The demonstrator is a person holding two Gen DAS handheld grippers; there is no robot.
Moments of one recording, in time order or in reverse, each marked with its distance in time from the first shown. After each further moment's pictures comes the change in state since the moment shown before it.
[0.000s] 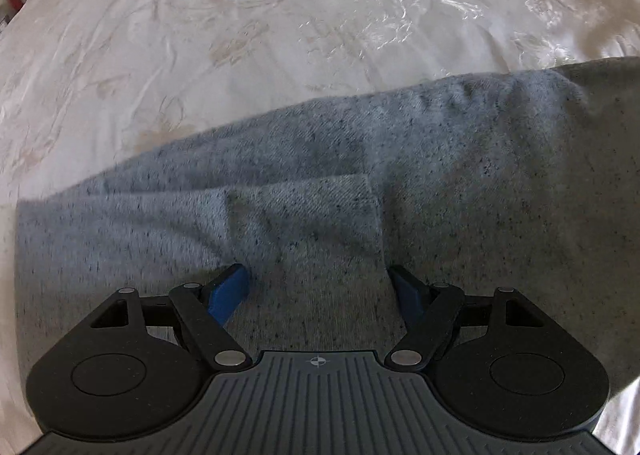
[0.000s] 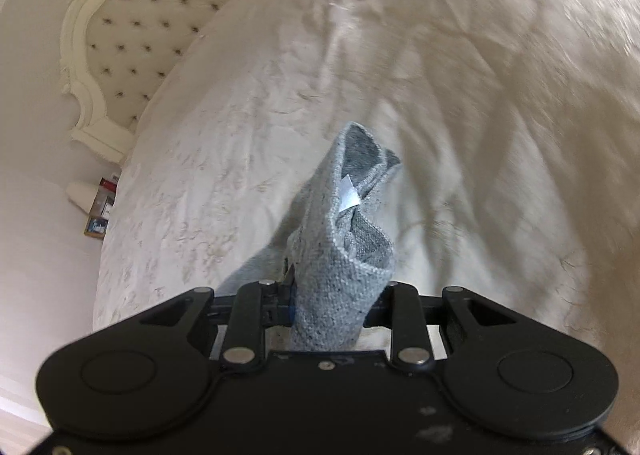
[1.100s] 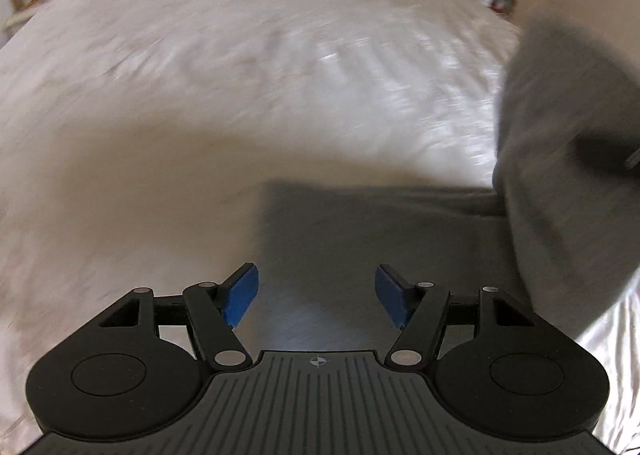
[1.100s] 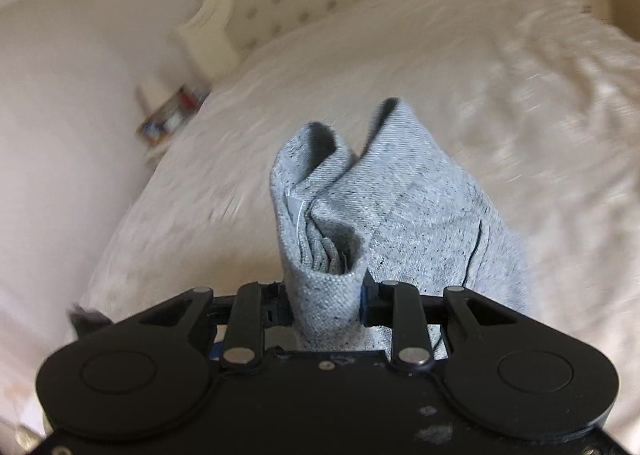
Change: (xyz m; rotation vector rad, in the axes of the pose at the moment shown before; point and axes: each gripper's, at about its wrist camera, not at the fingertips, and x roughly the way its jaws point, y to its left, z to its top) left arm -0.084 0.245 -0.084 -0.217 -0.218 -0.166; right arm 0.088 0.335 -0.186 -0.478 0.029 0.039
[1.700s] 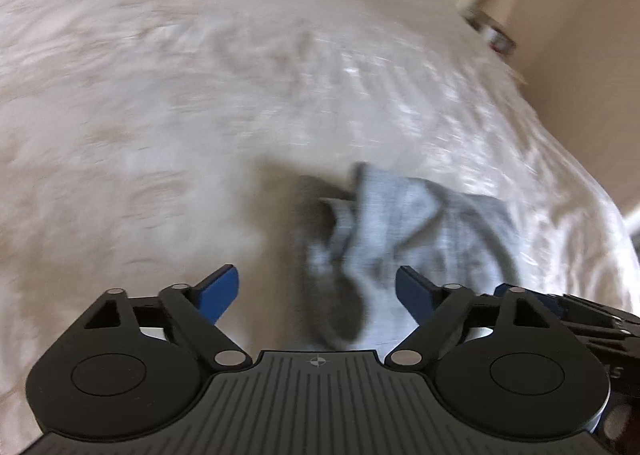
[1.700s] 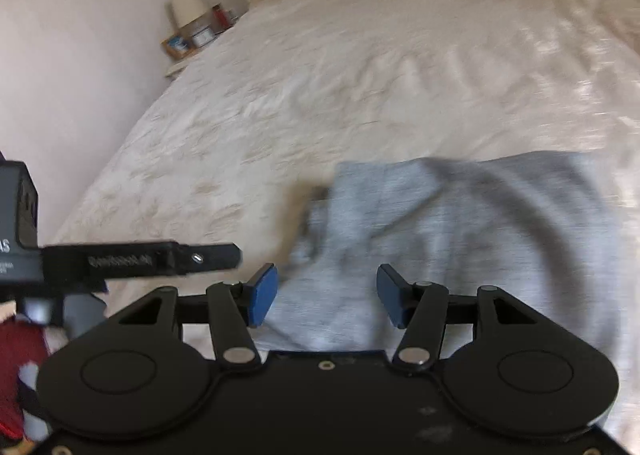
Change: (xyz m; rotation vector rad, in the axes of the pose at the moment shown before) left arm -0.025 0.040 -0.001 -0.121 -0.013 -0.175; right arm 0.022 0.023 -0.068 -0.115 0.102 -0.025
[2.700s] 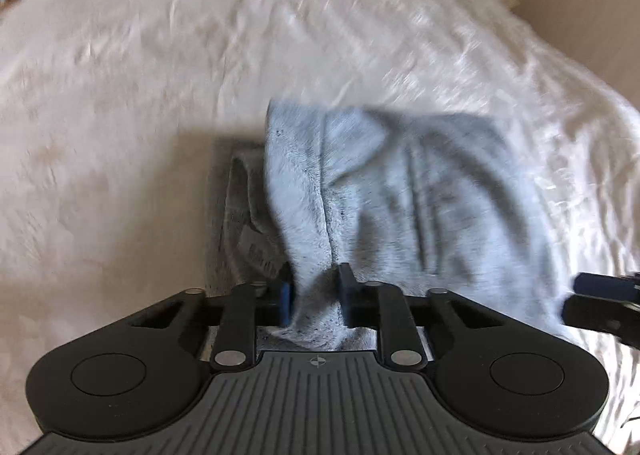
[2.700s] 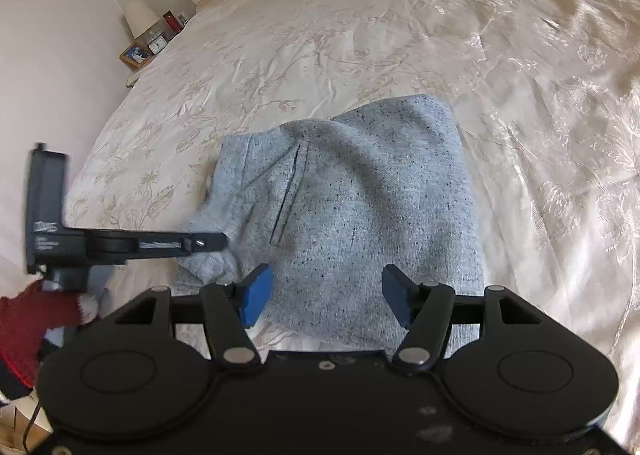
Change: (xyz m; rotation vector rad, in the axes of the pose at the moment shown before) left arm 0.037 -0.084 -0.028 0.203 0.058 0.143; right arm -0.045 -0.099 -0.038 0.128 0.052 -0.016
